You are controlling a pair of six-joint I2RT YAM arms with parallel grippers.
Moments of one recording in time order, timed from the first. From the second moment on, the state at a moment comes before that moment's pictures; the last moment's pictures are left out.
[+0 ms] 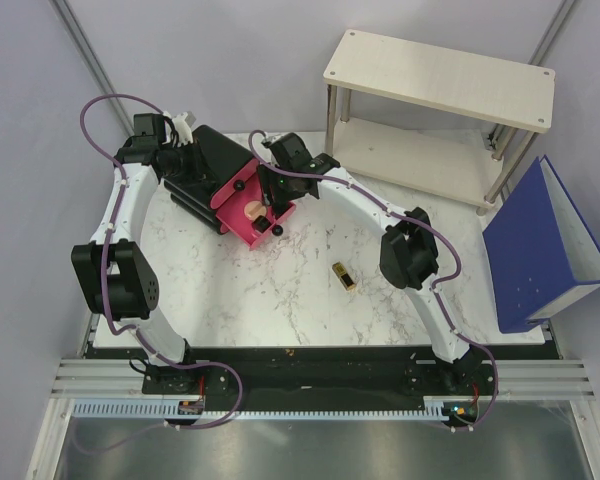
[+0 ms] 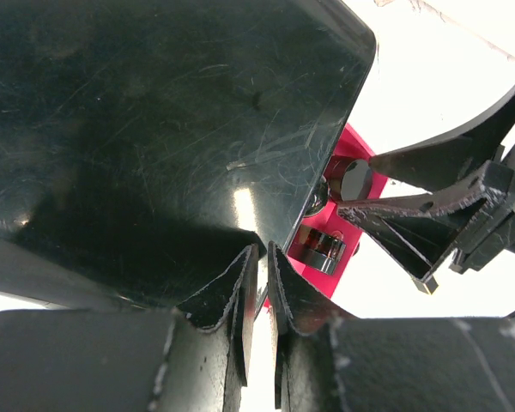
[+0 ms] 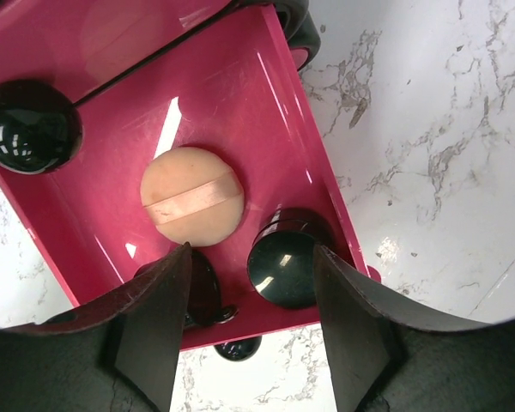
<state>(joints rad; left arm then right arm) 0.06 1.74 1.61 -0.75 0.48 -0.11 0.72 2.36 2.25 -0.69 -0.05 0.34</state>
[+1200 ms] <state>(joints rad) 0.06 1.75 1.62 -0.75 0.48 -0.11 0.92 2.28 2.18 -0.77 0.20 0.17</state>
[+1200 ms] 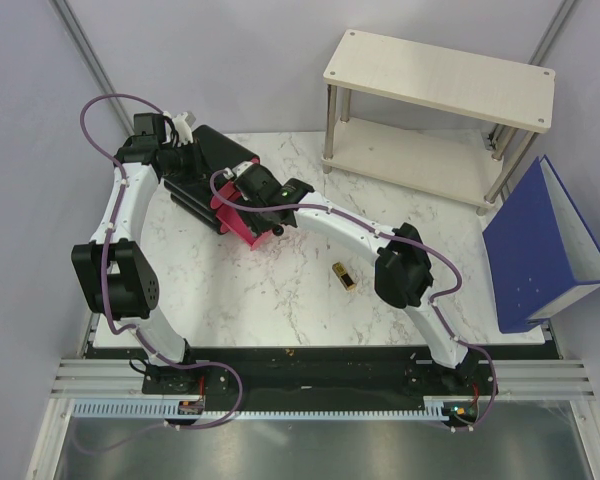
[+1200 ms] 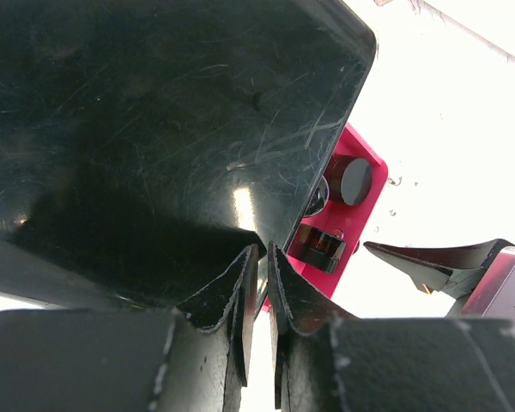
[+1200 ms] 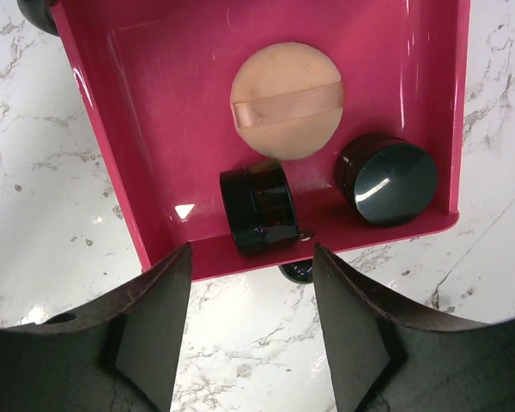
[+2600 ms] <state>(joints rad) 0.06 1.74 1.61 -0.75 0.48 -0.11 0.87 2.31 2.13 -0.63 0.14 0.24</state>
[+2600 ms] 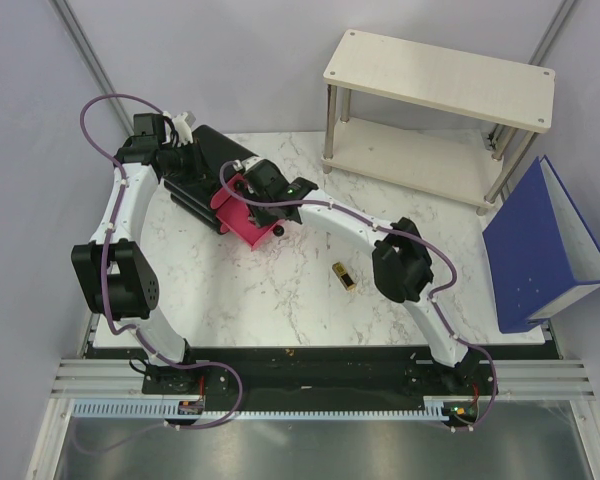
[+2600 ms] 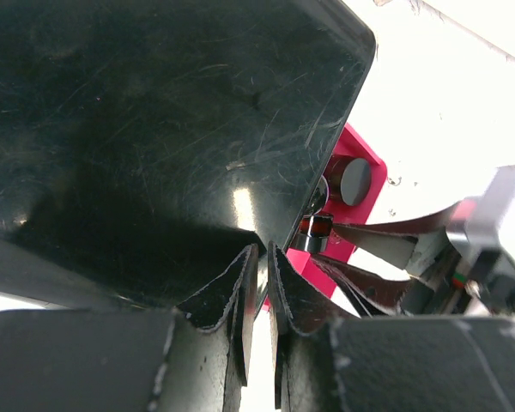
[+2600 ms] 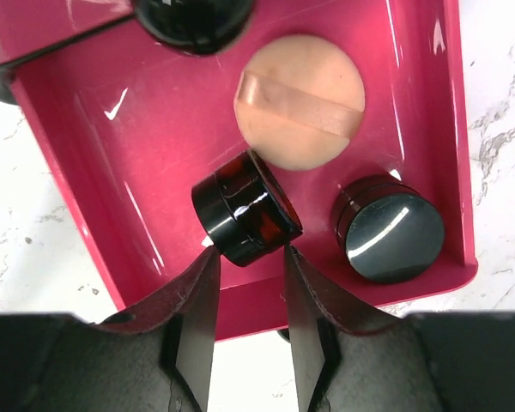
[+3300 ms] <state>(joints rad) 0.06 1.74 1.61 -0.75 0.48 -0.11 0.85 2.34 2.10 -0.59 0.11 0.26</state>
